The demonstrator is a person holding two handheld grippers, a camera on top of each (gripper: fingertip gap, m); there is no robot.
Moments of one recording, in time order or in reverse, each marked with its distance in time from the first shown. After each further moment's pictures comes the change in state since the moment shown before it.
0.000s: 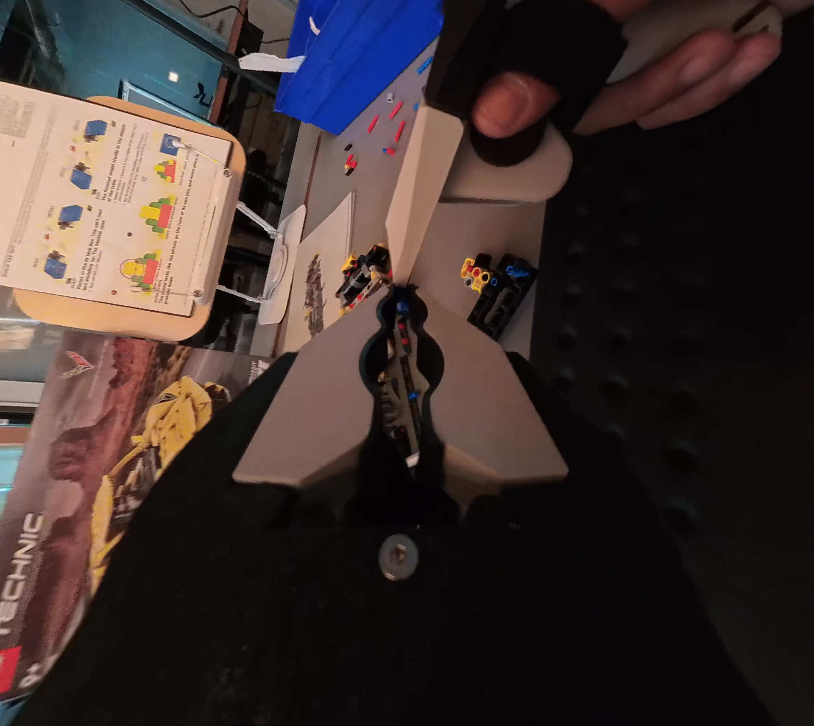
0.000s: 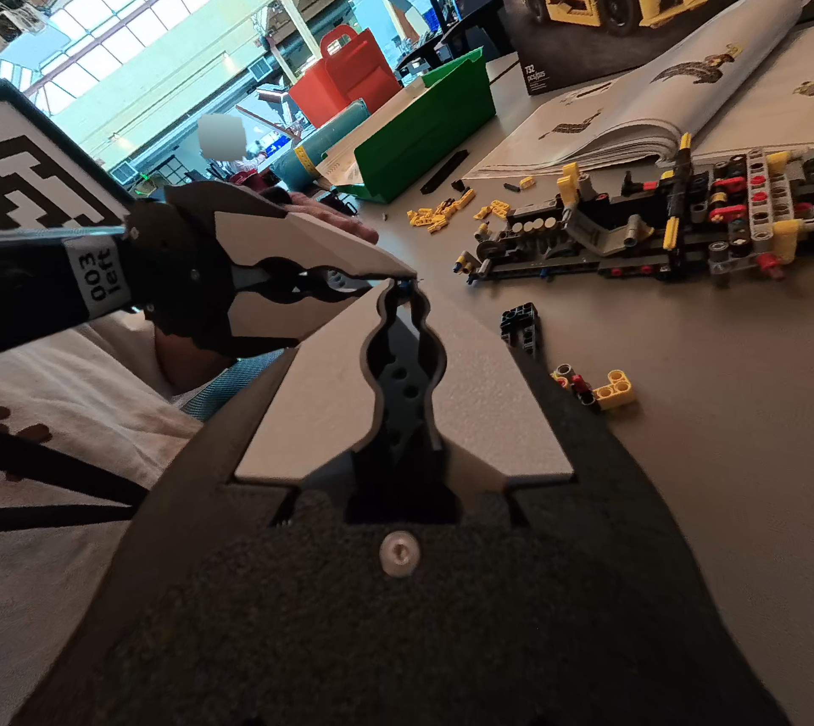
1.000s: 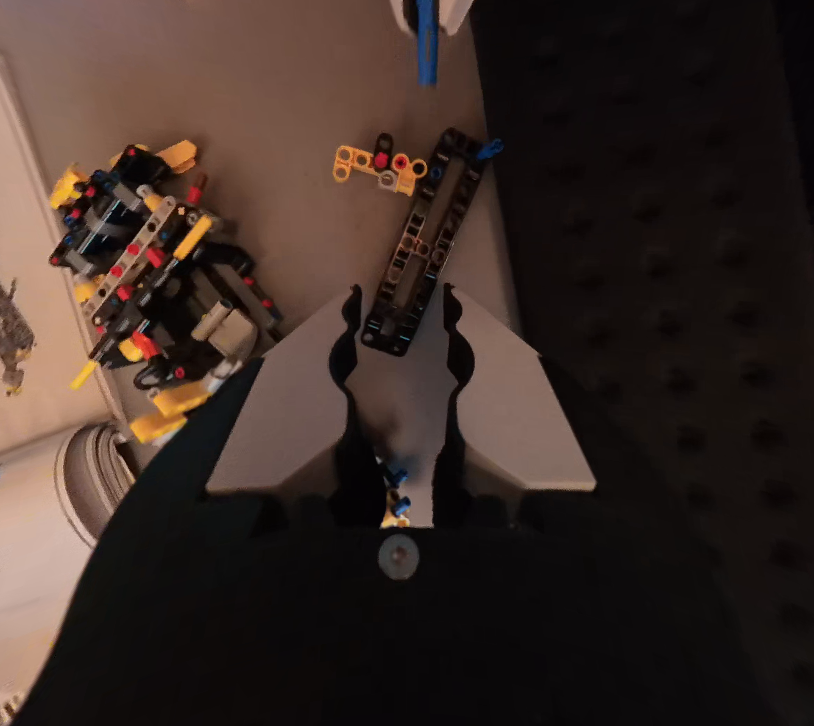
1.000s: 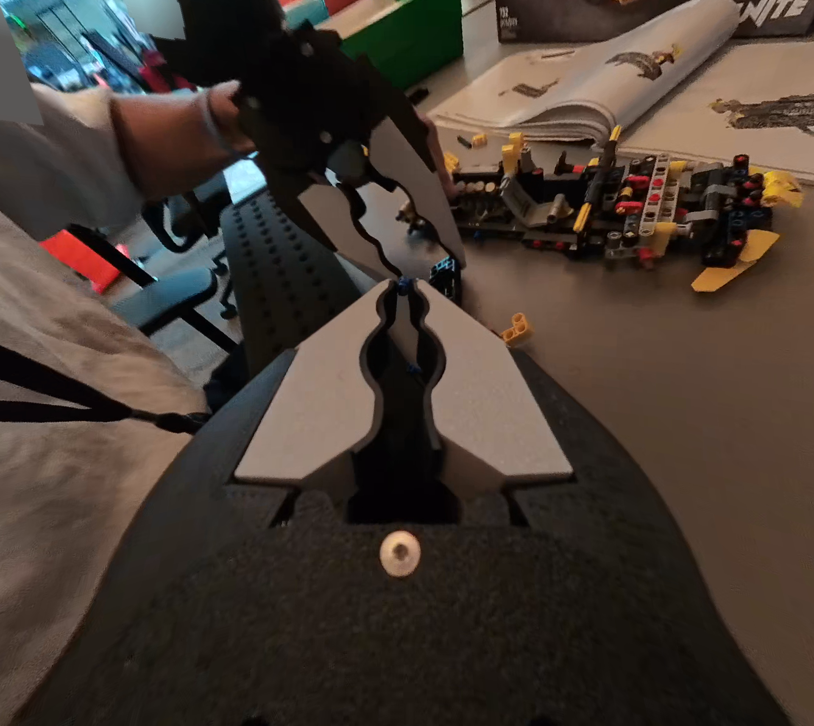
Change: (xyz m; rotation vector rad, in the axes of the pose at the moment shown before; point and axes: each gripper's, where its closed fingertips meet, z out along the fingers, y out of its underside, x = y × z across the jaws) left arm 0.045 0.075 0.025 -0.131 0.721 -0.155; right arm 0.030 0.010 -0.025 -0.161 0.085 -0.200
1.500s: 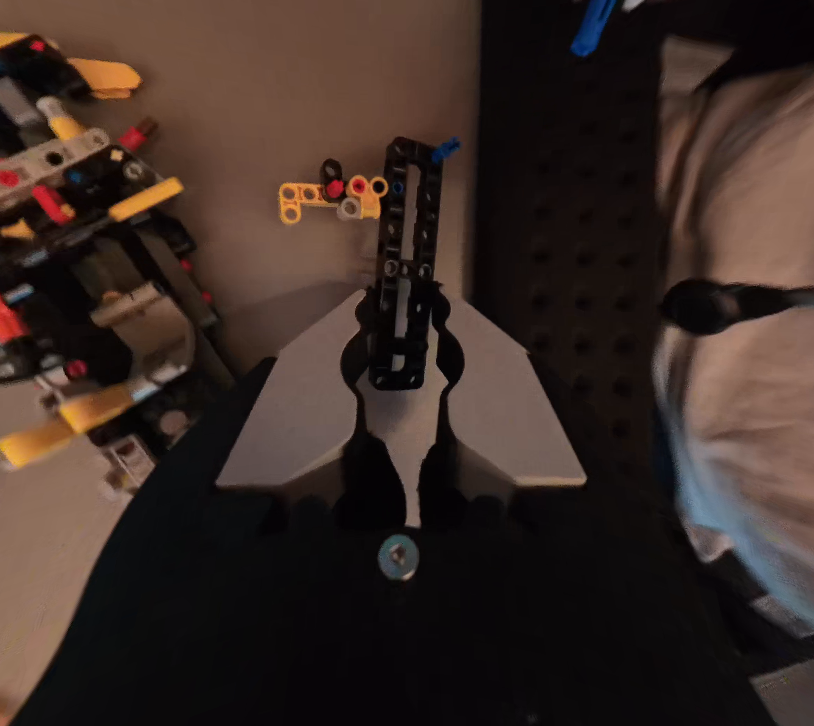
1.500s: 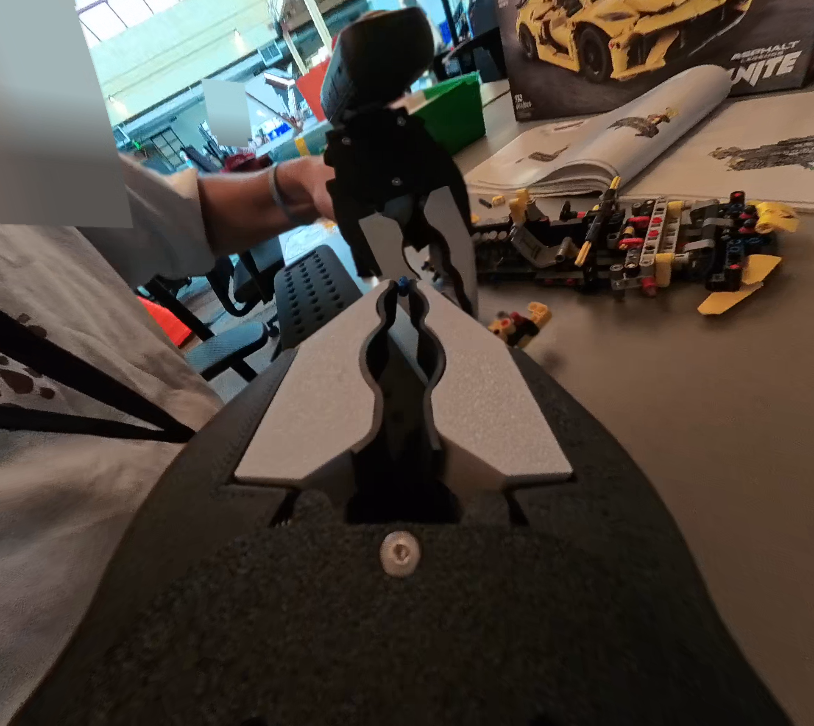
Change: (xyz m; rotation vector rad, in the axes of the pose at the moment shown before) left arm 0.008 -0.014 0.001 0.036 0.254 -0.392; right arm -0.003 -0.021 -0.020 0.180 -0.093 0.081
